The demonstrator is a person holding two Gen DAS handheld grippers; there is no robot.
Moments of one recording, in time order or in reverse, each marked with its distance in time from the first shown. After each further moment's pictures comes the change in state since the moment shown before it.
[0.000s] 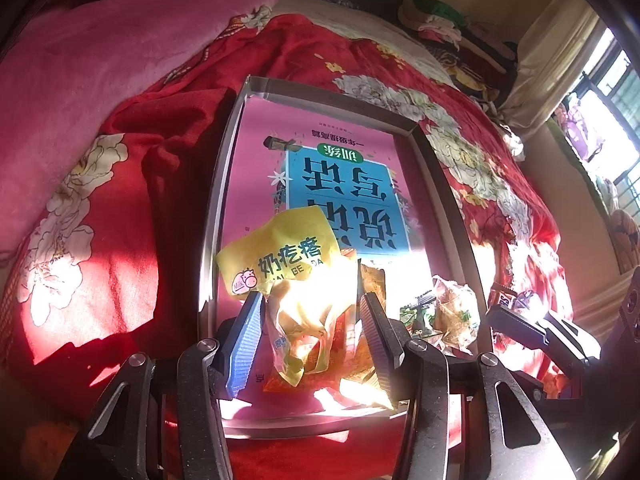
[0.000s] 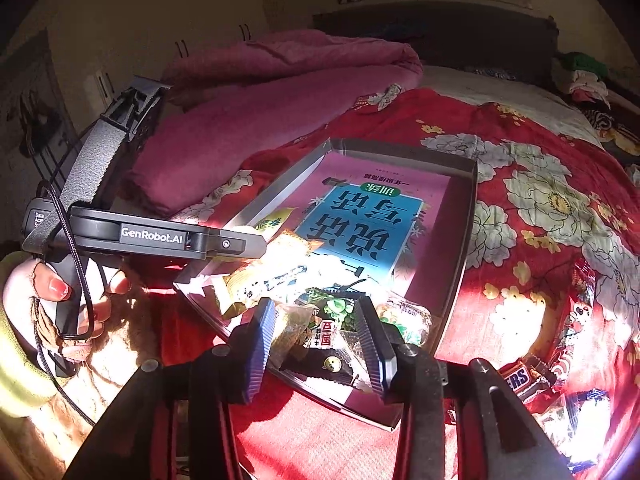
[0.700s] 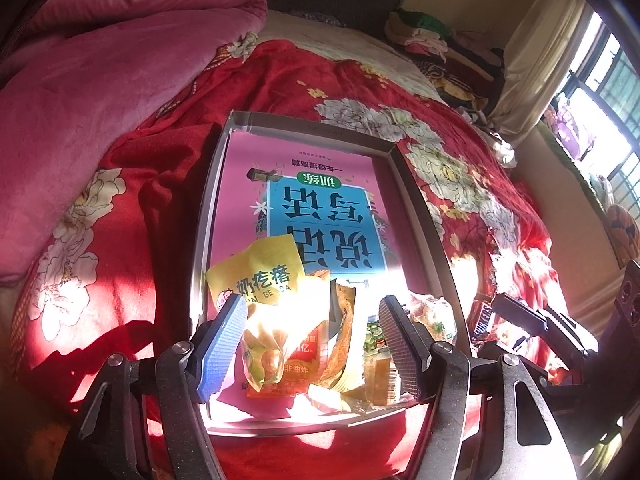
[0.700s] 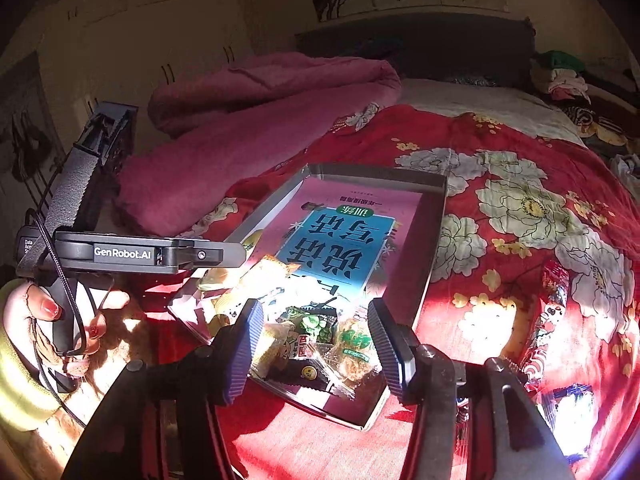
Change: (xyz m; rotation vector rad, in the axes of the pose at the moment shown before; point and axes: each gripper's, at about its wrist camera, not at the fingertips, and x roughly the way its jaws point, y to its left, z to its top) left arm -0.023 -0.019 0.002 0.042 -0.077 0.001; right arm -0.022 -0.015 0.004 0.053 -0.077 -0.031
